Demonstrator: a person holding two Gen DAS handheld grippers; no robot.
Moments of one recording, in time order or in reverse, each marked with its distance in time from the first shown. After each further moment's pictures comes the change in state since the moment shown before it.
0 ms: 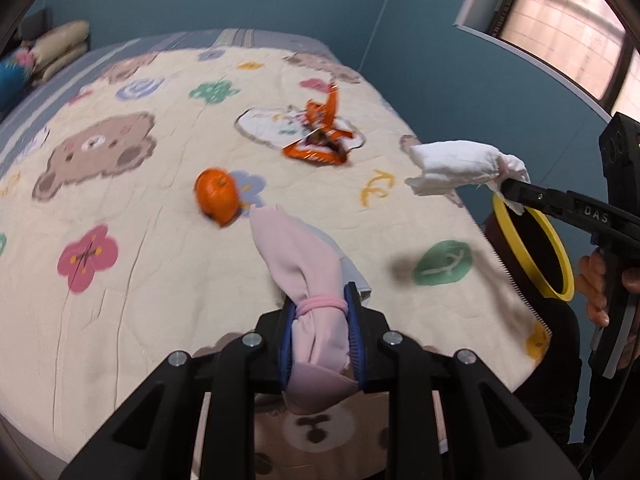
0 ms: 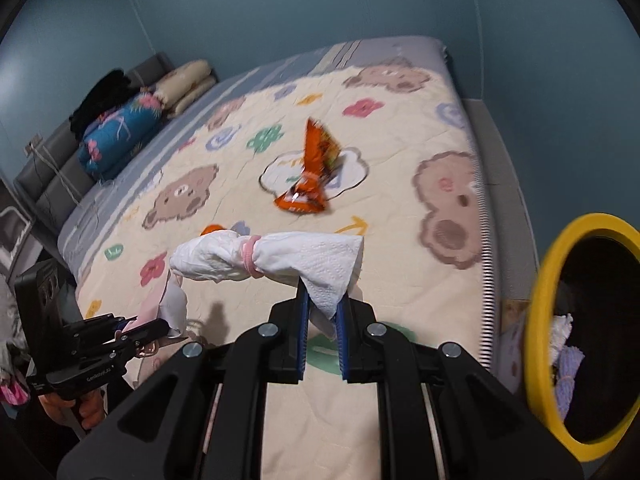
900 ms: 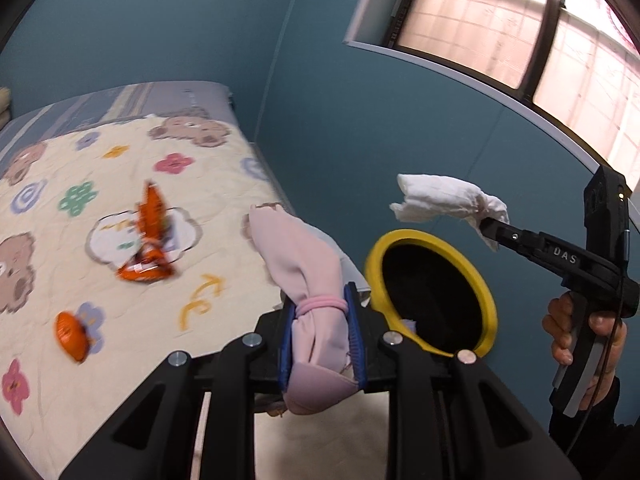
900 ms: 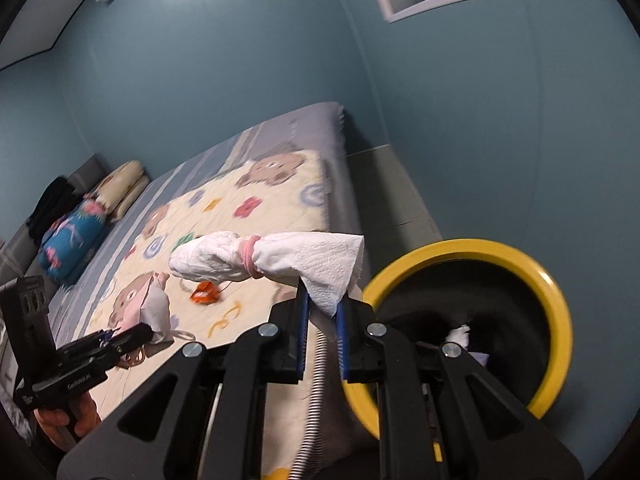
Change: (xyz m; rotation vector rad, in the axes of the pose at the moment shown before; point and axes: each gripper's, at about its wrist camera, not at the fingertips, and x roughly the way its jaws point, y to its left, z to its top) left arm 0.011 -0.164 0.087 0.182 -0.100 -0.229; right arm -0.143 -0.136 0.004 0.247 -0.263 -0.196
